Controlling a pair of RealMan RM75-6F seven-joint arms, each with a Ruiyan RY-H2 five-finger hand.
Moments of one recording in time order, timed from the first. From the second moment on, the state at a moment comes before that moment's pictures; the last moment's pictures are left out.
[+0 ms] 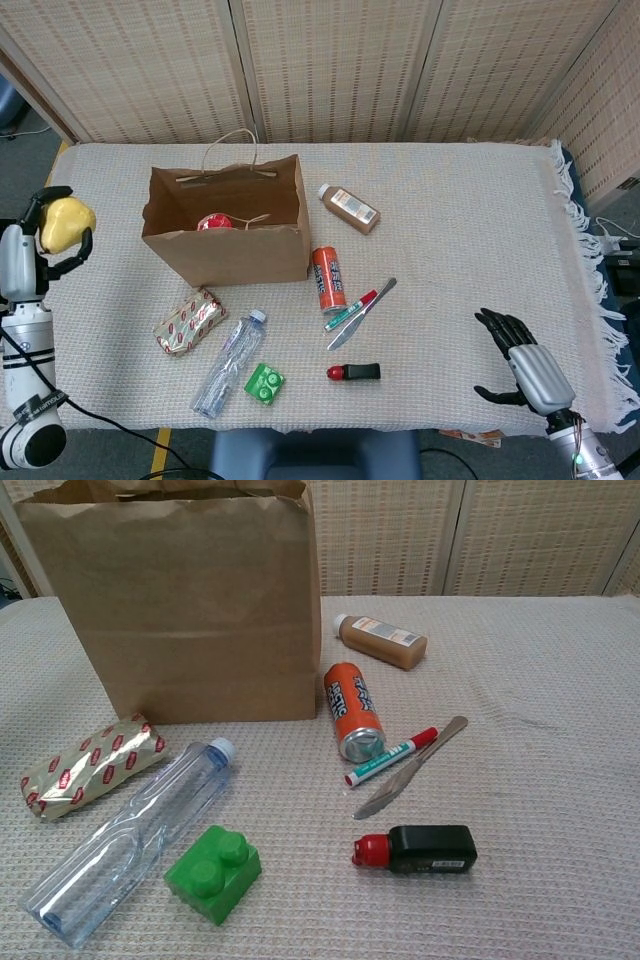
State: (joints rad) left arm -0.40 -1.19 -0.48 -1.75 1.13 1.42 -0.26; right arm 0.15 -1.08 -0.08 -1.78 -1.61 1.31 0.16
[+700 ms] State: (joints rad) left arm -0.80 -1.42 -0.45 -1.52 1.23 1.19 0.07; right arm 0.15 -1.07 -0.09 -1.79 -1.61 1.29 0.17
